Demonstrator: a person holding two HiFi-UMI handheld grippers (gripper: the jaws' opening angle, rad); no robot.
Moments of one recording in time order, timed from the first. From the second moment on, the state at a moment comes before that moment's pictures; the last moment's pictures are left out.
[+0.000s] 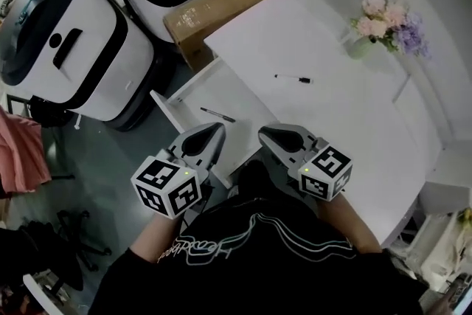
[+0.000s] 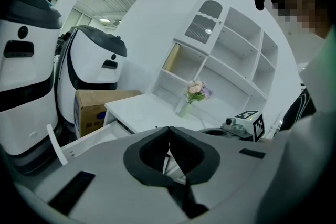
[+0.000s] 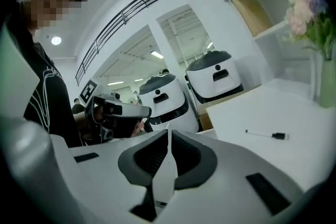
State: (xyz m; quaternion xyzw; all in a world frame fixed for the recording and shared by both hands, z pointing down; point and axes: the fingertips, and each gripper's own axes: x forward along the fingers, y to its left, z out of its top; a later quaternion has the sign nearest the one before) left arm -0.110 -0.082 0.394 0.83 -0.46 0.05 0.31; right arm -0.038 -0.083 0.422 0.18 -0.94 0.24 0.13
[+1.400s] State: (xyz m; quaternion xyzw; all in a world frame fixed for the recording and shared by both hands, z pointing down) left arm -0.035 -0.187 0.420 0.83 -0.43 0.10 0.33; right arm 0.100 -0.272 0.544 0.20 -0.90 0.06 0.39
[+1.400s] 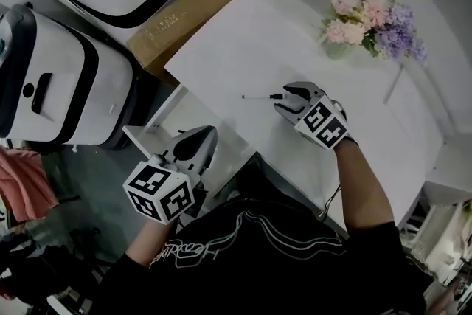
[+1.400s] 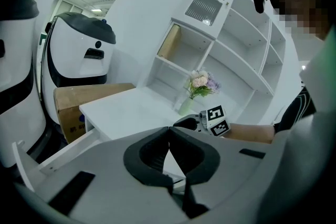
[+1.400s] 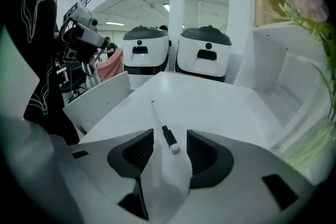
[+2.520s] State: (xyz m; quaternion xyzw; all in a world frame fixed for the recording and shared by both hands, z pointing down) left arm -0.090 -0.132 0.398 0.81 -0.48 0.05 0.32; right arm 0.046 -0.184 0.474 0.23 -0.92 0.10 0.31
